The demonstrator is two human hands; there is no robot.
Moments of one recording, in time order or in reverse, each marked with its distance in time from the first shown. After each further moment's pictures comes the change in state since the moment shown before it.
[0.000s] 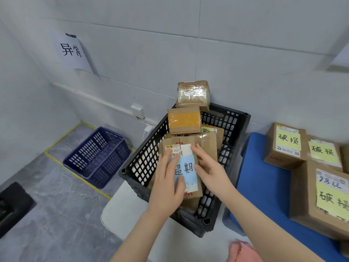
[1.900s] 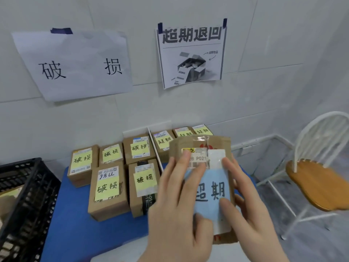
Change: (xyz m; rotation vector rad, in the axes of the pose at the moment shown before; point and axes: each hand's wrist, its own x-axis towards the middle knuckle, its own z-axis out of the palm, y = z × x) left_hand -0.165 0.493 0.185 -0.349 -0.220 0.812; right_hand -0.499 -0.090 -0.302 -0.218 1.028 -0.165
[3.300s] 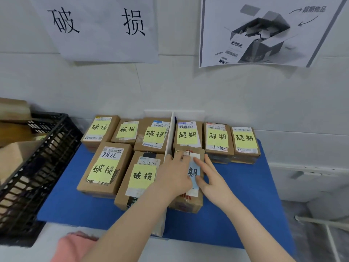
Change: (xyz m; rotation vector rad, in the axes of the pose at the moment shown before) left_hand 0.103 -0.178 0.168 0.532 -0.672 -0.715; right_hand 0.199 0.247 0.034 -0.112 -0.721 0.370
